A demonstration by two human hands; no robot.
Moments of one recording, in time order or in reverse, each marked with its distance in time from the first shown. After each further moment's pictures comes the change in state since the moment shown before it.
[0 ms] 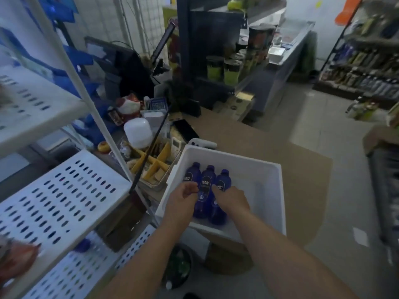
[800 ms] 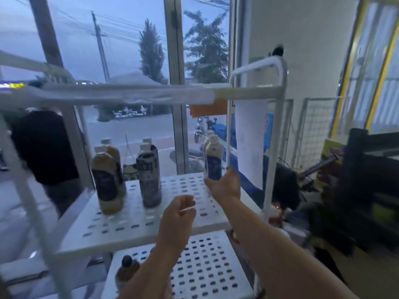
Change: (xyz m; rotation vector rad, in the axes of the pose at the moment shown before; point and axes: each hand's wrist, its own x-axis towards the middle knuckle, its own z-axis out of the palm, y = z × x) left_hand -0.115 0.153 -0.319 -0.053 0.873 0.283; right_hand -0.248 -0.450 0.055 0.287 -0.104 -1.073
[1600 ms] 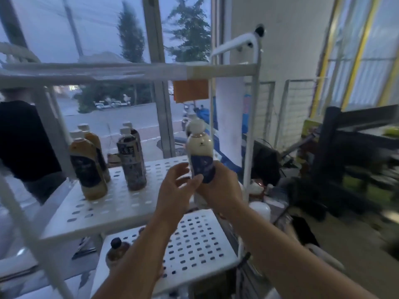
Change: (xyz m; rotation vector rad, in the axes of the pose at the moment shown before) left_hand -0.018 0.037 0.023 -0.125 -0.091 0.152; right_hand -0.097 0.004 -0.064 -0.045 -0.018 -0.245
